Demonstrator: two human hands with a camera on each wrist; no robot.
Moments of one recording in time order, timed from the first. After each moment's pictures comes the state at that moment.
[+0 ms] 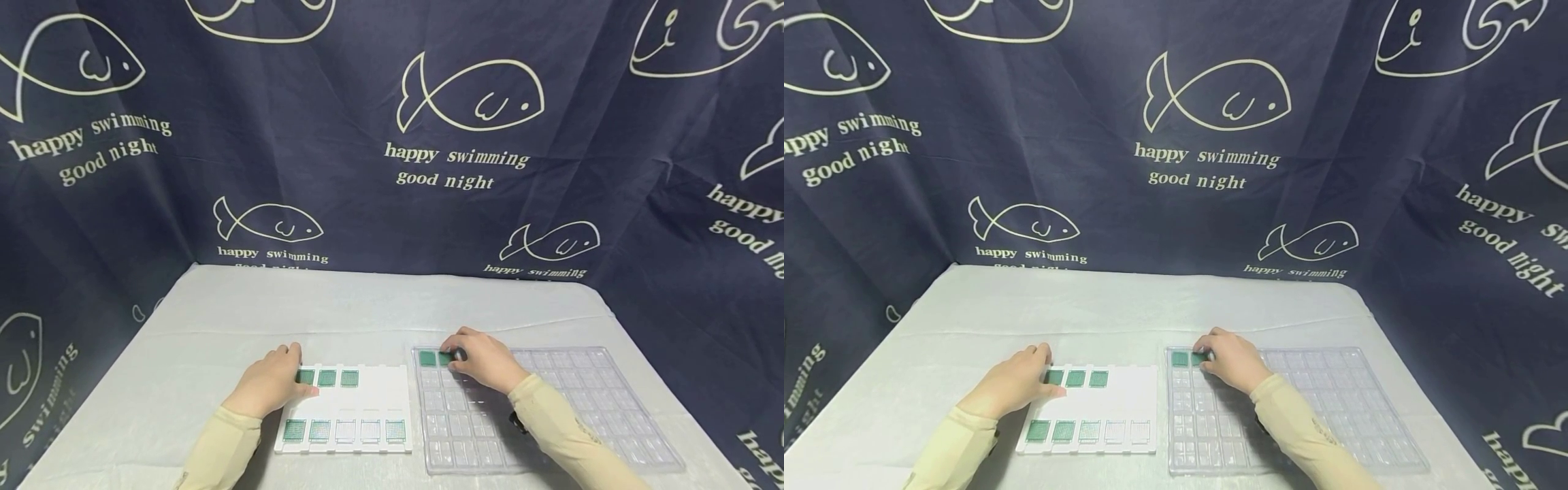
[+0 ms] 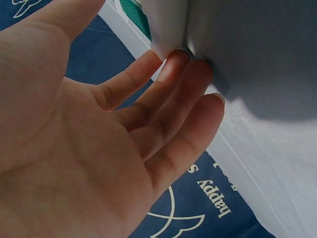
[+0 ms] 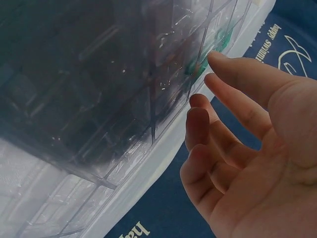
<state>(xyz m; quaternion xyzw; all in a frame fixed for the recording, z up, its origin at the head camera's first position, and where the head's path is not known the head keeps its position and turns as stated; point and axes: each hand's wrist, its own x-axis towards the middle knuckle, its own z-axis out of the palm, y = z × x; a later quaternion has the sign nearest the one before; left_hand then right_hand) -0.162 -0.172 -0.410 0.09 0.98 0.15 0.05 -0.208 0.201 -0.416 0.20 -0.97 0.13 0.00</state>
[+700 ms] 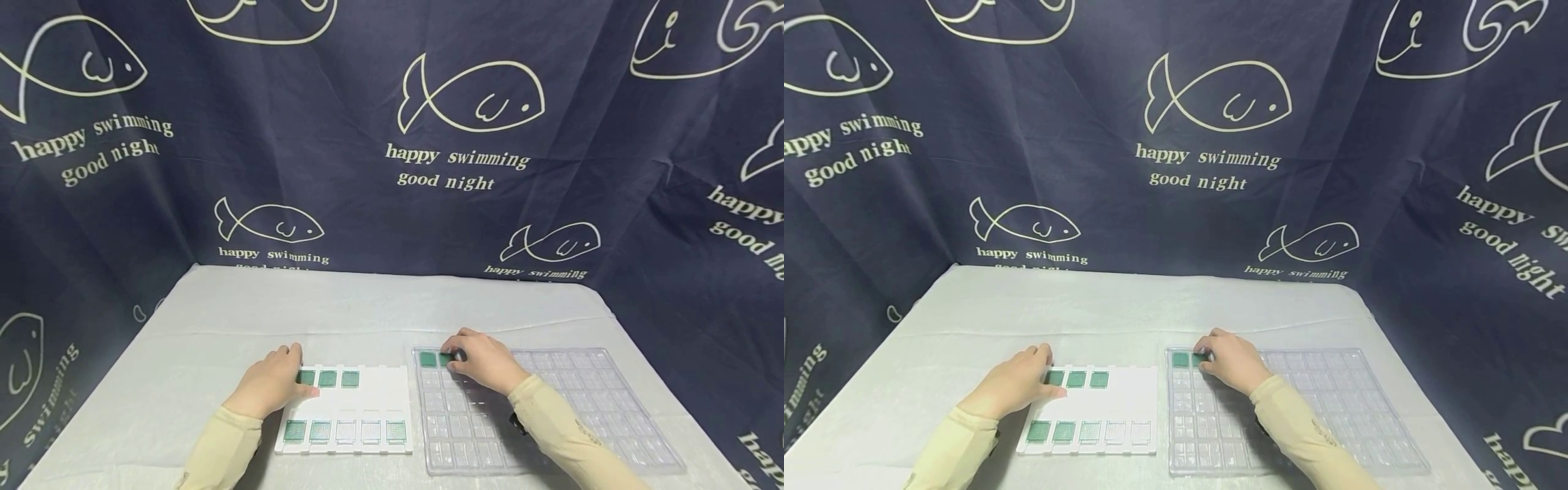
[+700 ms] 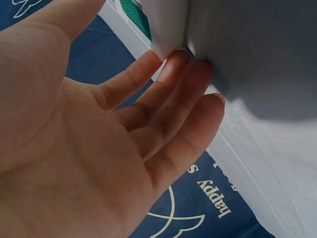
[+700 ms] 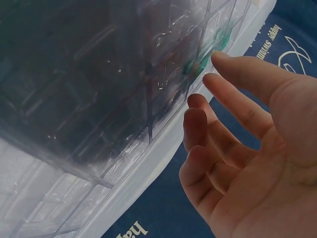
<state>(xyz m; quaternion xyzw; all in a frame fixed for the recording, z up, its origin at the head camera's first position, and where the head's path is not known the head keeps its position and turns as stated) -0.161 -0.171 -0.409 0.09 0.98 0.15 0.05 -0.207 0.199 -0.417 0.19 -0.97 0.12 0.01</state>
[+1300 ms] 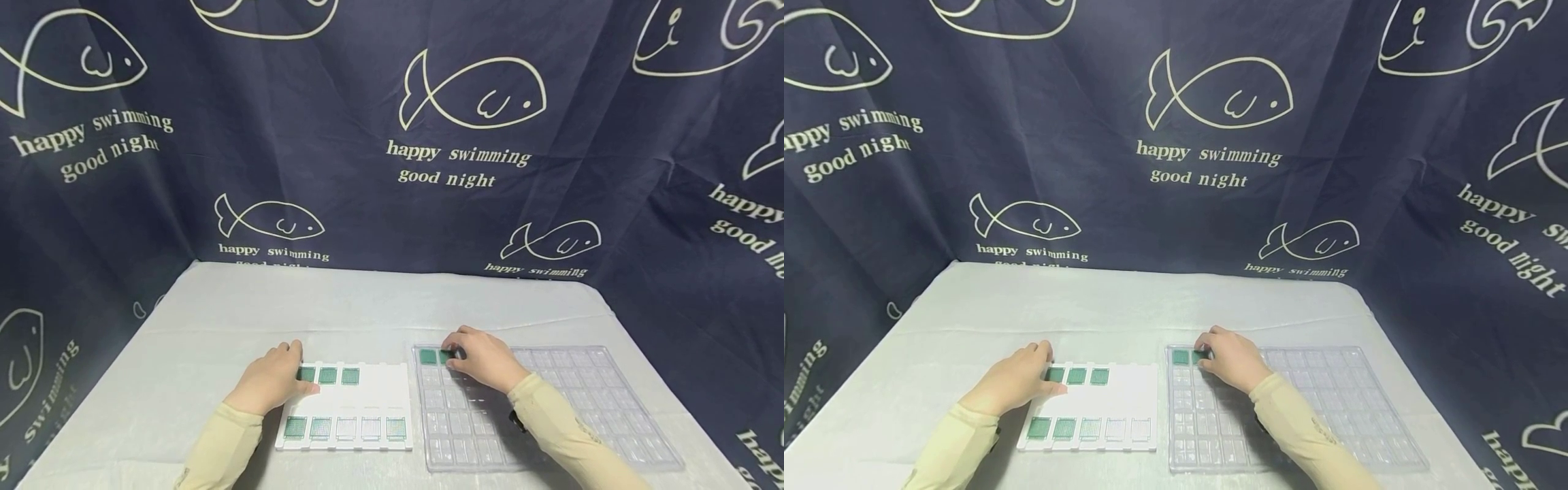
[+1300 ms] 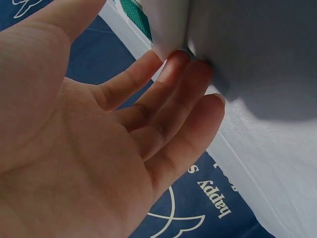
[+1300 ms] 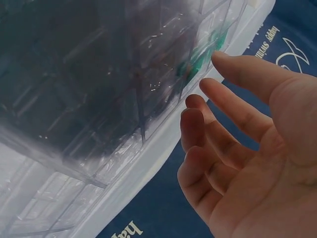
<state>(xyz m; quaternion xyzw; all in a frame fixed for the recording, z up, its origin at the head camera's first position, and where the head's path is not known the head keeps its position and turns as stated) -0.163 -0.173 -0.414 0.09 0.98 0.15 0.05 -0.206 0.197 -0.414 0.19 -0.98 0.12 0.01</state>
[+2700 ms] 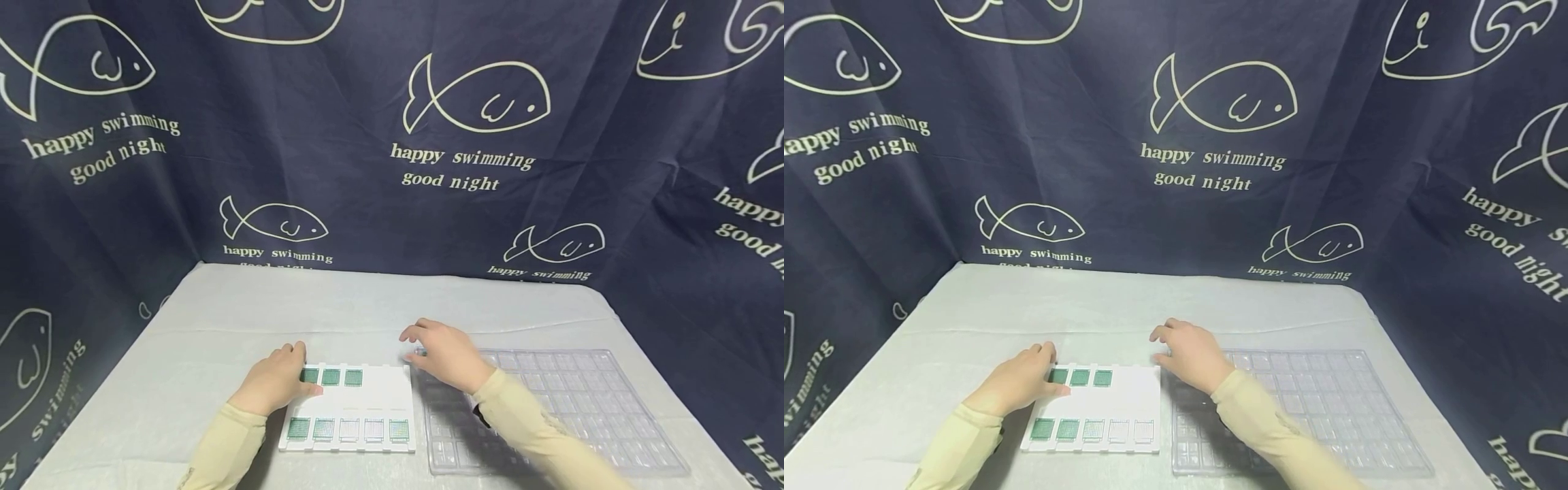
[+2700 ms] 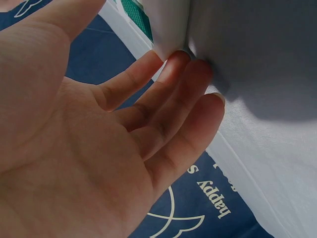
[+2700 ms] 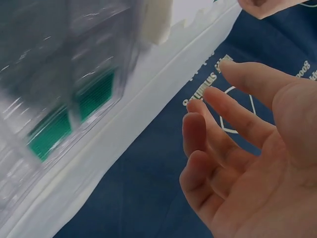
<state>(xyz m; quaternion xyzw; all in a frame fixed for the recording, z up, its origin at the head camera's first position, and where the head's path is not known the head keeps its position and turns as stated) -0.161 -0.172 -0.411 0.09 0.98 0.15 0.05 -0.196 0.126 -0.385 0.28 -0.95 0.12 0.06</state>
